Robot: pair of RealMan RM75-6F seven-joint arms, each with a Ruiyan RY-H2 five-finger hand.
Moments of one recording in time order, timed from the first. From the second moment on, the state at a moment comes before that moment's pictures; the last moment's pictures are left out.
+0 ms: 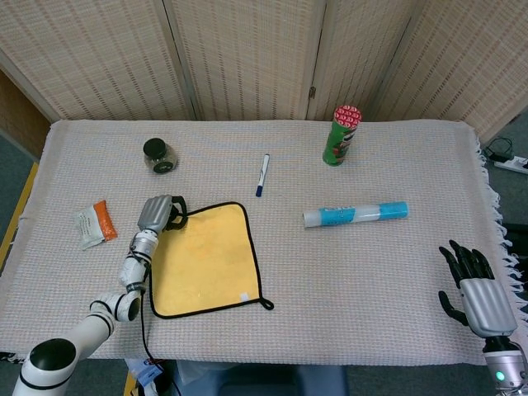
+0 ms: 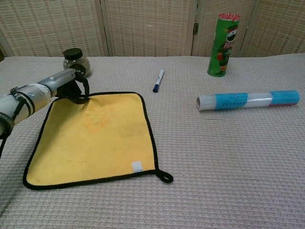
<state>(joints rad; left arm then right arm) -0.84 -1.93 -0.27 -0.53 1.24 0.79 -0.37 0.06 -1.12 0.01 -1.64 -1.51 1.42 -0.06</state>
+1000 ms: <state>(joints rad) -0.48 -1.77 -0.05 -1.25 1.41 1.33 0.13 0.02 -1.09 -0.06 -1.68 -1.70 1.54 -0.03</state>
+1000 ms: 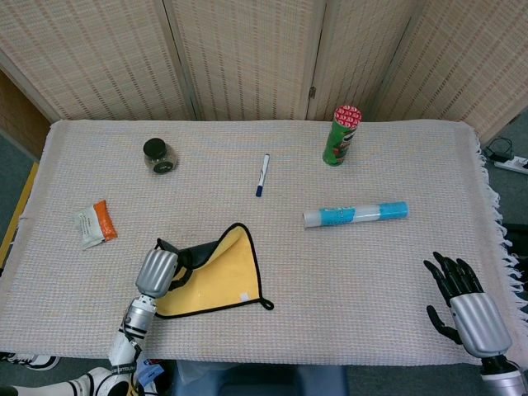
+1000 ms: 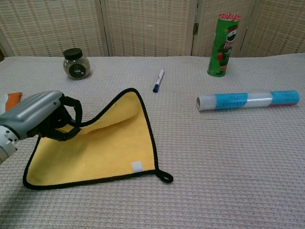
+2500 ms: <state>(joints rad) -0.31 -1.78 0.07 -1.34 1.57 1.40 0.26 -0.03 -1.05 -0.11 -1.68 -1.85 1.66 0.04</state>
